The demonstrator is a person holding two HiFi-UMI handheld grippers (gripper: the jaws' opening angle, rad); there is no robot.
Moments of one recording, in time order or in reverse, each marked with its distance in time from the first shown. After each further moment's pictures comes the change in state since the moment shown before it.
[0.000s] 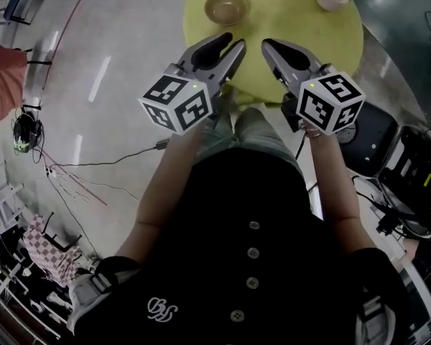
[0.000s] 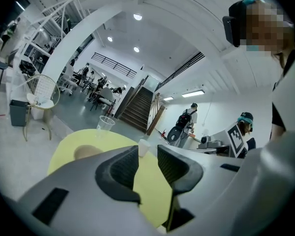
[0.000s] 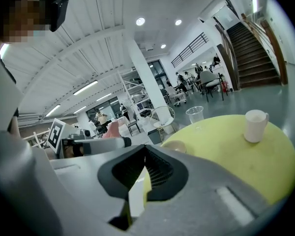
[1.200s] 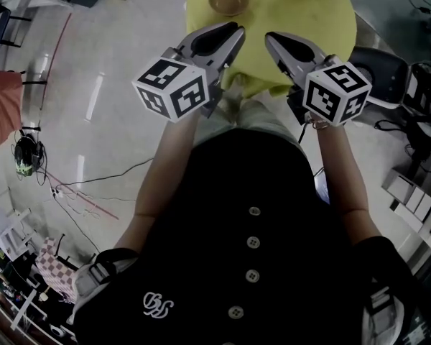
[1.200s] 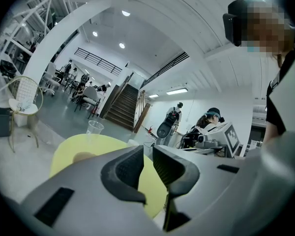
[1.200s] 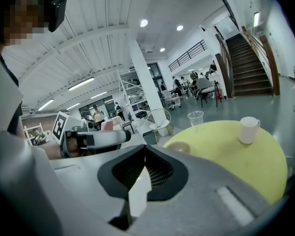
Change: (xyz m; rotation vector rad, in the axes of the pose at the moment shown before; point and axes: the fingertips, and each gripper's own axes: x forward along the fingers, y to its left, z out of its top) left arm -0.032 -0.016 0.016 0.086 0.050 -0.172; right arm -0.012 0.041 -0.004 -0.038 -0.021 -0.096
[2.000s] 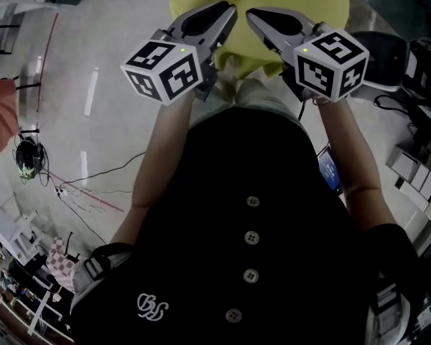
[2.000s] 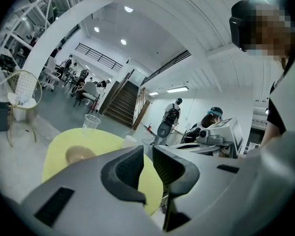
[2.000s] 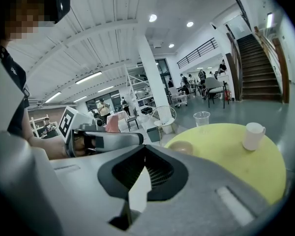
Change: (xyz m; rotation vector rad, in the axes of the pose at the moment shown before) left arm 0.025 -0.012 -0.014 -0.029 0.033 -0.009; right arm -0.006 0.003 0.000 -0.081 0.057 0.059
